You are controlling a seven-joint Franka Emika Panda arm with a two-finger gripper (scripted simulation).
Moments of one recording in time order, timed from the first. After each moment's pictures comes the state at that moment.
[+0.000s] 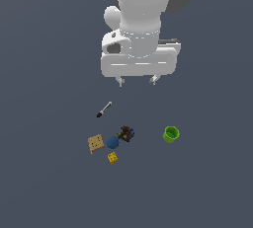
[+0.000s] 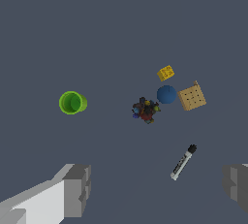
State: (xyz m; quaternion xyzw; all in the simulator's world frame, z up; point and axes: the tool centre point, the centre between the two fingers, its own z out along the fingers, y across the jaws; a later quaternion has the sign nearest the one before) arm 0.007 0.034 0.329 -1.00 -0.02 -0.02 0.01
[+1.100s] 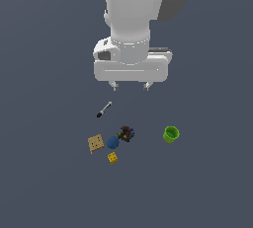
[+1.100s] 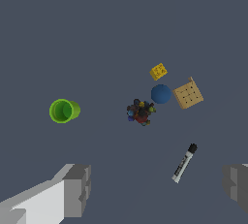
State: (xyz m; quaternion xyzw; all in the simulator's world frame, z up) arm 0.014 0.014 0.314 -1.00 0.02 -0.02 0.02
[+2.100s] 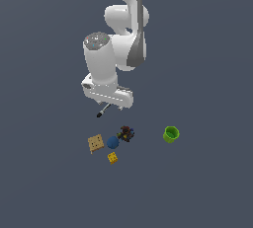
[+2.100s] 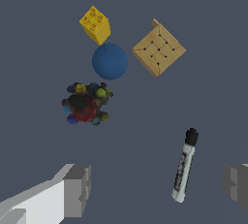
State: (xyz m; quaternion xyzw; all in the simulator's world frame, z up) arm -0.033 -0.070 0.156 -0.99 0.17 -0.01 0.02
